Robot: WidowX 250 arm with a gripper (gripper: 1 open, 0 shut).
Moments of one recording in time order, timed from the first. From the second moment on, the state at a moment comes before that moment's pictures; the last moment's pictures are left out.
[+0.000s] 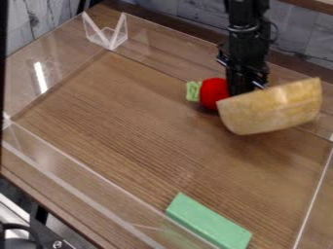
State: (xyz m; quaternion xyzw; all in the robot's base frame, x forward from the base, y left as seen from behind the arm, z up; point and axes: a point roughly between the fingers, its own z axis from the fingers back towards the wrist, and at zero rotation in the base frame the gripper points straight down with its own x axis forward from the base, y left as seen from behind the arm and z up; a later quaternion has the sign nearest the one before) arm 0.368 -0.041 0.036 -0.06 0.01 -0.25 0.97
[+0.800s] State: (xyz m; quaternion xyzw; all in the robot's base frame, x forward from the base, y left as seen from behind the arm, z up) arm 0.340 -0.091 0.019 -0.06 0.04 -0.18 0.98
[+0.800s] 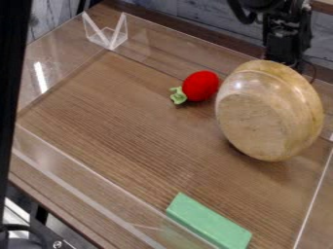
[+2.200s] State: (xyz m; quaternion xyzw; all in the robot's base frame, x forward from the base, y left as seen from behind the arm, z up) arm 0.309 -0.108 0.021 -0.05 0.07 -0.20 0.98
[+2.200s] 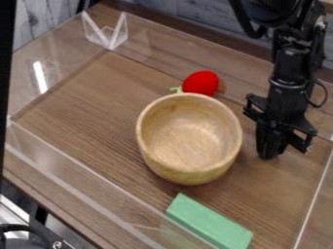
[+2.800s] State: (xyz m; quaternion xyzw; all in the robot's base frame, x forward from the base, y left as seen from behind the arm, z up) arm 0.343 -0.120 0.049 -0.05 0.04 -0.19 0.98
